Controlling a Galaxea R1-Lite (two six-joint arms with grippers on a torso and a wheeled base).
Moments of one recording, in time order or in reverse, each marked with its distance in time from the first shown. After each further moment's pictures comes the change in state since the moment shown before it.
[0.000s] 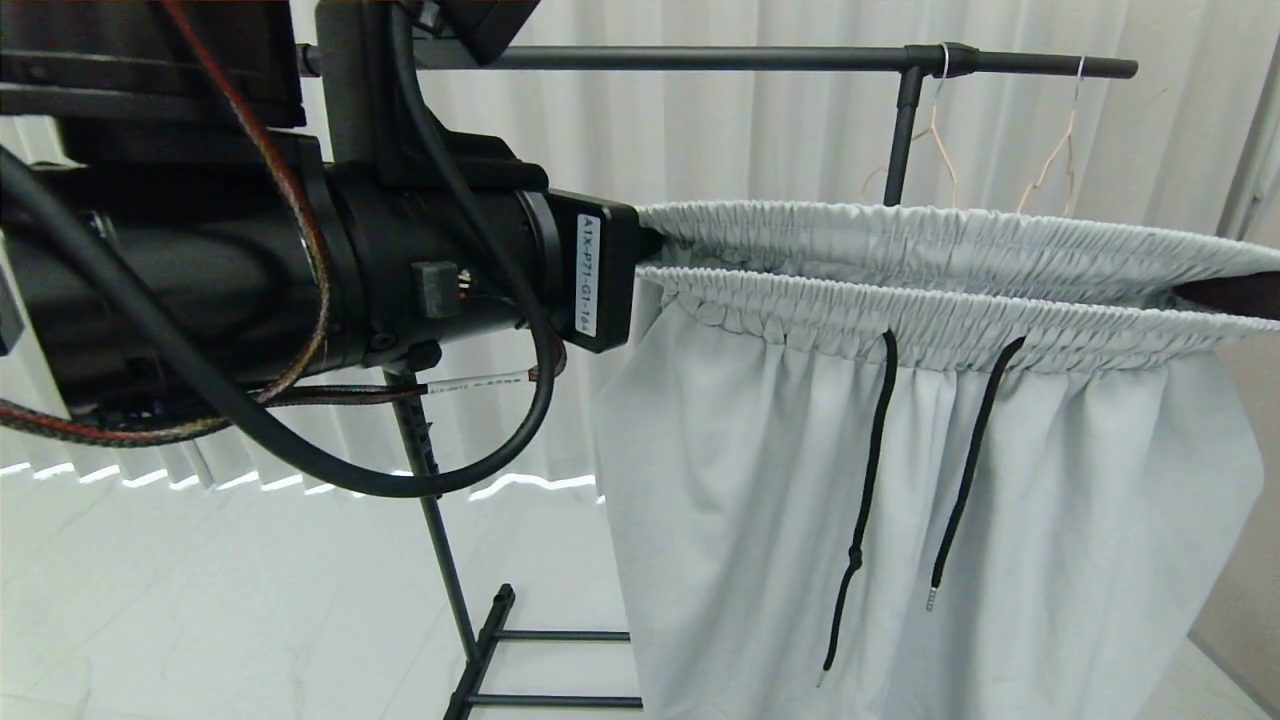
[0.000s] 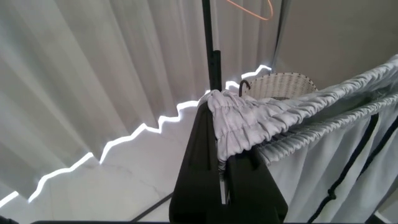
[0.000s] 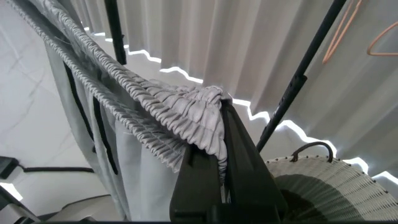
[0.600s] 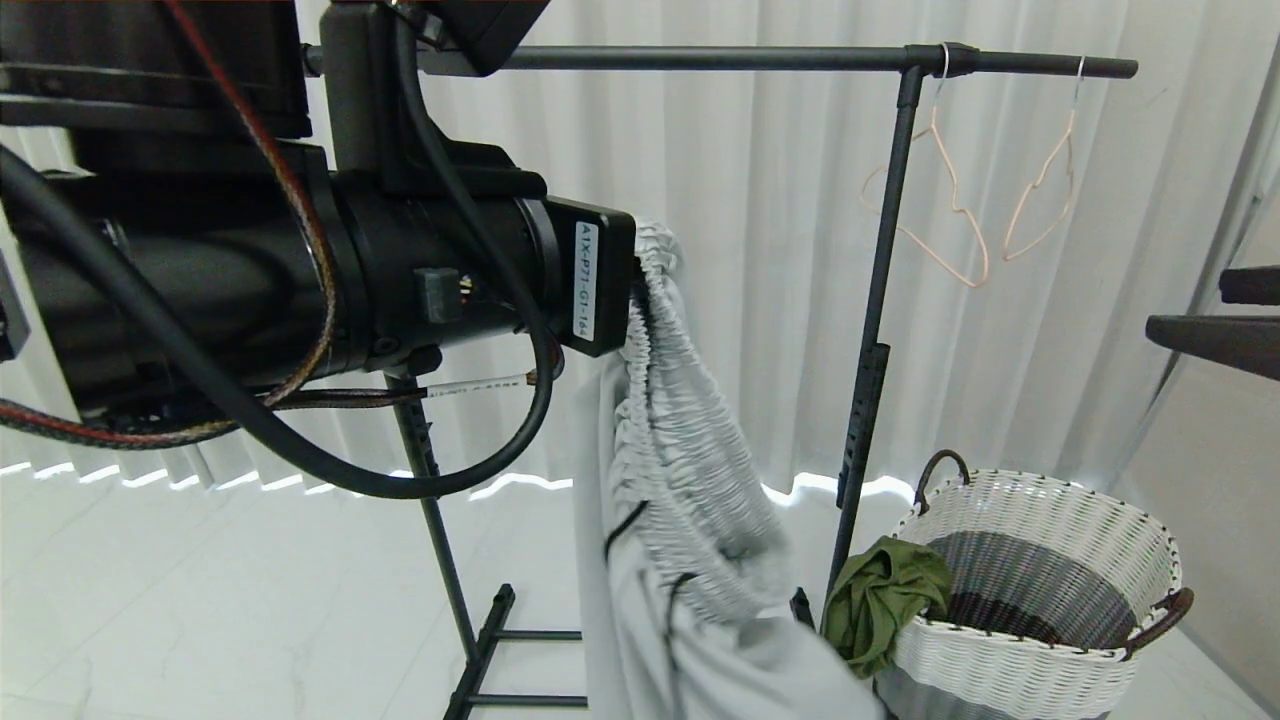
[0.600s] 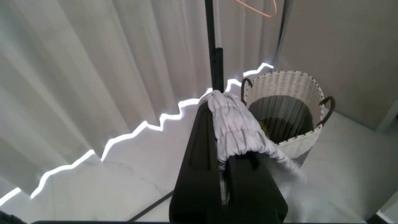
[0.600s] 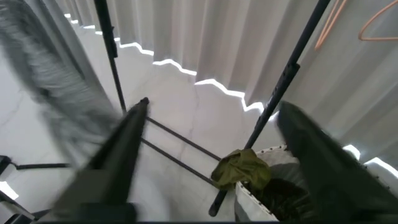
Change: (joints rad) left arm 0.003 0.001 0.009 0.001 0.006 -0.001; right arm -0.002 -0.003 0.004 0.034 -0.028 0.000
